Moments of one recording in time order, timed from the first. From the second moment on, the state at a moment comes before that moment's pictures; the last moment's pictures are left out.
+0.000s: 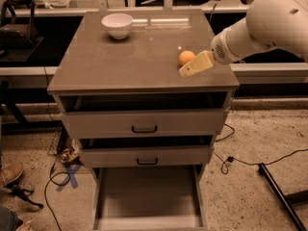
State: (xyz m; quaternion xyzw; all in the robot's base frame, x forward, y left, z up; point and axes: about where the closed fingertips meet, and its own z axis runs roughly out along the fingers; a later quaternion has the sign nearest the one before) arm 0.670 -0.159 0.881 -0.31 0.87 0.05 0.38
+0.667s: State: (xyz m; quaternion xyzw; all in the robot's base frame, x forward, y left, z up) arm 0.708 -0.128 0.856 -0.29 0.87 0.08 0.38
